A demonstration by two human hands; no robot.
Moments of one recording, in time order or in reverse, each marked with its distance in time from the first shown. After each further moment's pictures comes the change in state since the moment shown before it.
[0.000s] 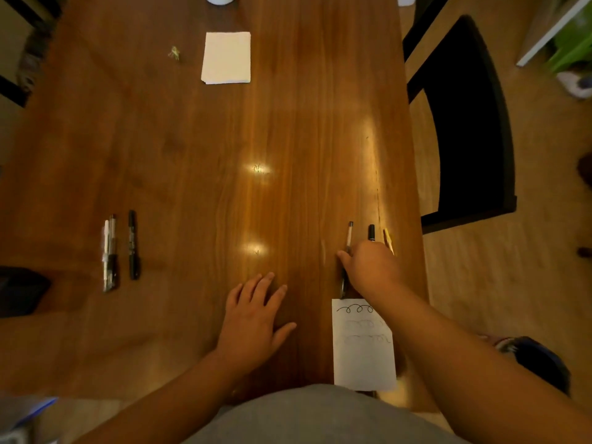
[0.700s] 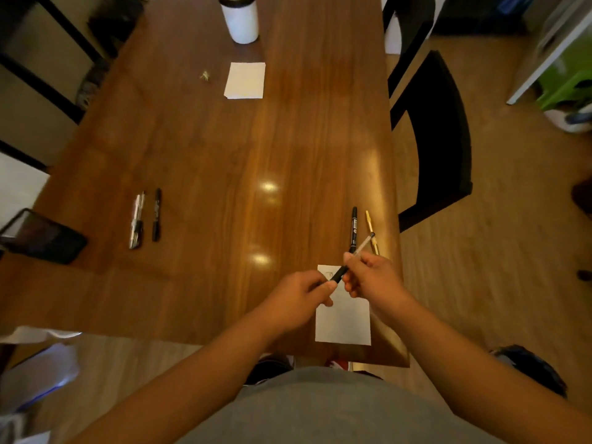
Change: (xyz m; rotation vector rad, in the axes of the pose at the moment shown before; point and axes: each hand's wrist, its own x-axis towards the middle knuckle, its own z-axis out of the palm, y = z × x) left_hand -0.031 0.115 -0.067 -0.986 -0.214 -0.115; right_hand -0.128 0.056 -0.022 1.086 -0.209 -0.054
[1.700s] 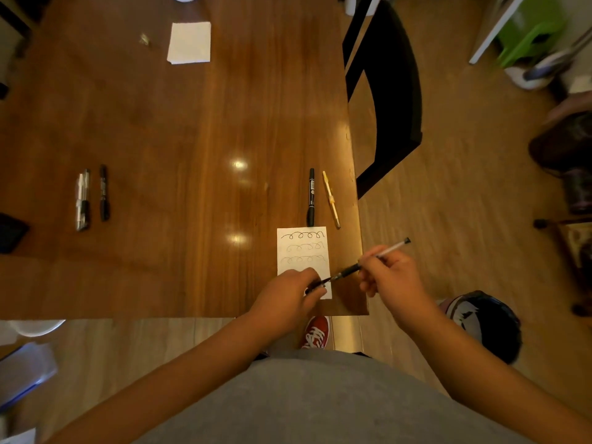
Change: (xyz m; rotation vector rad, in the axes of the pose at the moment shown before) left_hand -0.009 -0.025 0.090 0.470 0.020 0.137; right_hand -0.077 0.049 -0.072 0.040 0.169 -0.073
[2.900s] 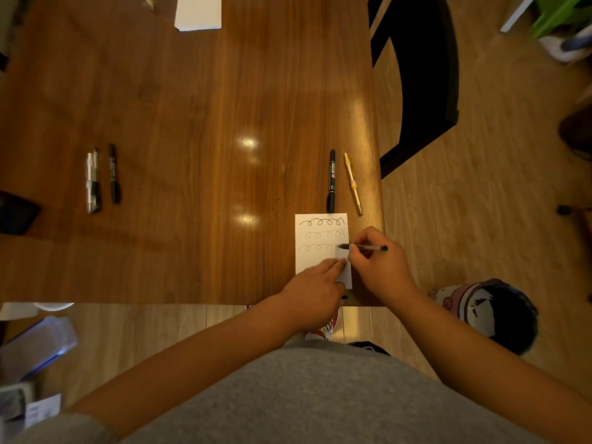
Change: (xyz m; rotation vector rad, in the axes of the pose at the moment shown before) left_hand 0.013 -0.017 0.012 0.470 -0.195 0.395; right_hand 0.042 0.036 0.047 -0.535 0.030 -0.226
